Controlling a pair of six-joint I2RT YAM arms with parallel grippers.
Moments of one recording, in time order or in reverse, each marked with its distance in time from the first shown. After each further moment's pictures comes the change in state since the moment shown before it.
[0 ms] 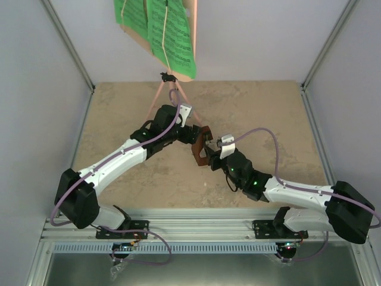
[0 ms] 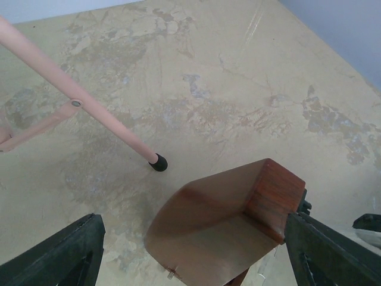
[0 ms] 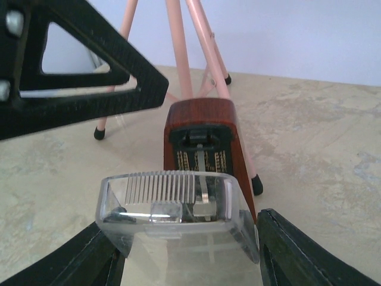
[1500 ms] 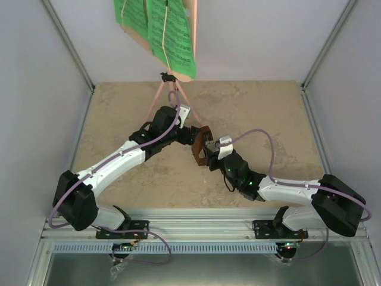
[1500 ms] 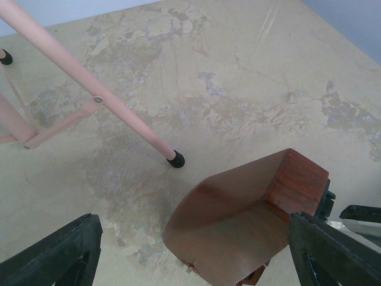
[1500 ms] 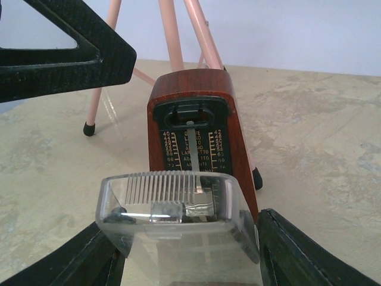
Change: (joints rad) left arm 0.000 -0.022 -0.021 -0.005 -0.053 0.034; right arm -0.014 0.107 -0.031 0.143 0.014 0.007
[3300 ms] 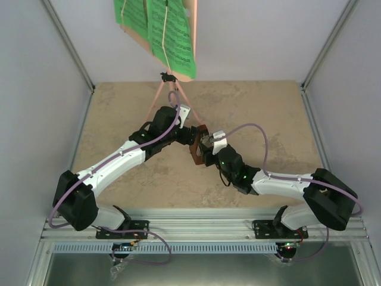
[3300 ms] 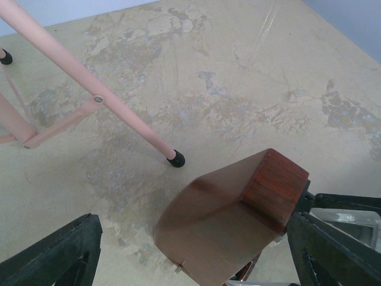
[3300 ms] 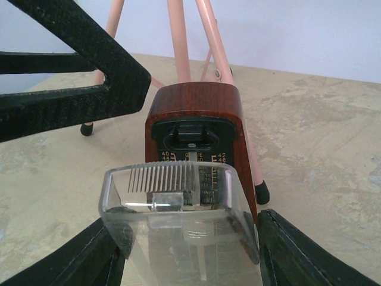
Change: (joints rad) left arm 0.000 0.000 0.000 -0.002 0.000 0.003; right arm -0.022 0.083 0.093 -0.038 -0.038 -0.039
